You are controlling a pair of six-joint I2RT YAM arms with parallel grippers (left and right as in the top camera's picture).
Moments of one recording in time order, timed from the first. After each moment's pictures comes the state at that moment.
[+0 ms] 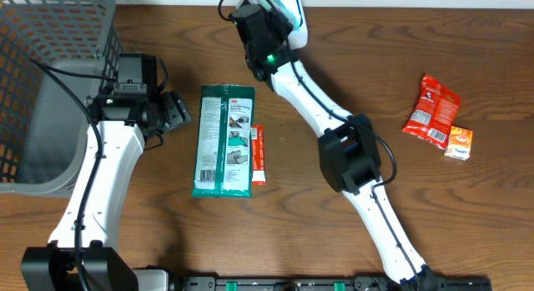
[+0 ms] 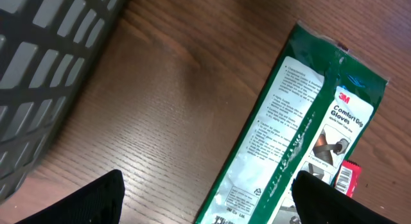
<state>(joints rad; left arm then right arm) -0.02 1.51 1.22 -0.87 -0.06 -0.47 0.57 2.69 2.45 -0.35 0.75 -0.61</state>
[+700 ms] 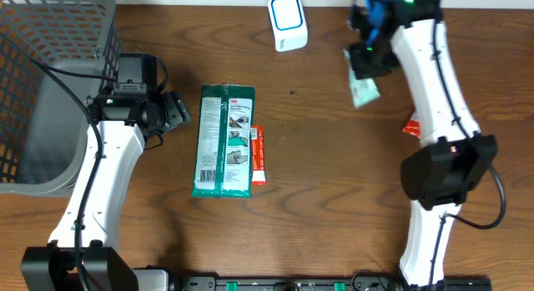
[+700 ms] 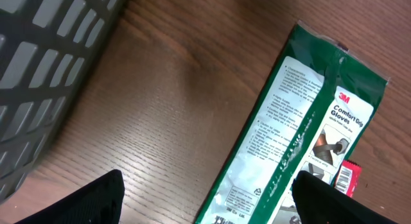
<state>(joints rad) -0.02 1.51 1.22 -0.87 -0.06 -0.47 0.15 2.20 2.26 -1.49 -0.01 -0.02</state>
